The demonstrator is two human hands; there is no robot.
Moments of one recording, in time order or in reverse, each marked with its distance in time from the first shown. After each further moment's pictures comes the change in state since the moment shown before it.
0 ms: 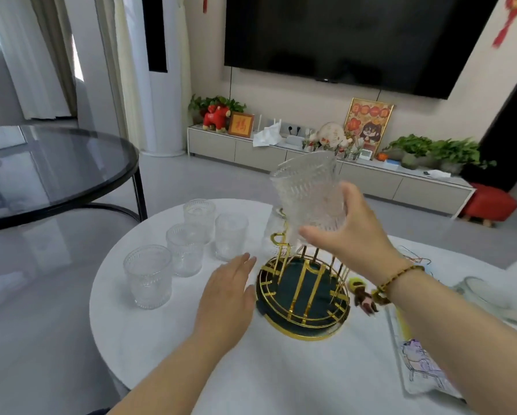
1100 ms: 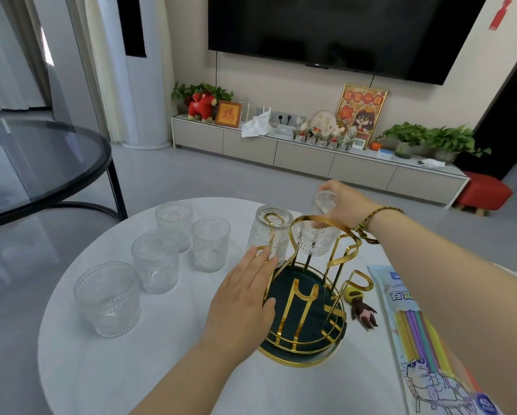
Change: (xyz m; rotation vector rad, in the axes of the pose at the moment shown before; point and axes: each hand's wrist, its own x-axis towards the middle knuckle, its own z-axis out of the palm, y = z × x) left_hand 0.047 0.022 0.036 0.098 -0.187 0.100; right_hand 0.117 0.097 -0.010 -0.445 -0.296 0.262
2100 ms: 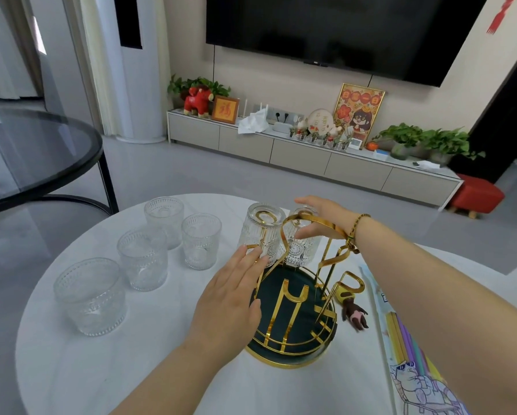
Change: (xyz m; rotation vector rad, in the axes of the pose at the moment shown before) left_hand 0.000 -0.003 0.002 0.003 -0.011 0.005; right_hand 0.011 0.007 0.021 -0.020 -0.235 -0.091
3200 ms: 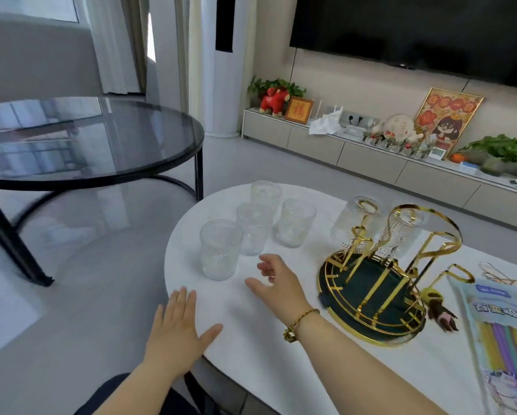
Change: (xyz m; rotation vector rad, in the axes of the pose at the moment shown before) left_hand -0.169 -0.157 -0.026 0.177 -0.215 -0.704; right_hand -0.063 -0.164 0.212 0.606 0.052 -0.147
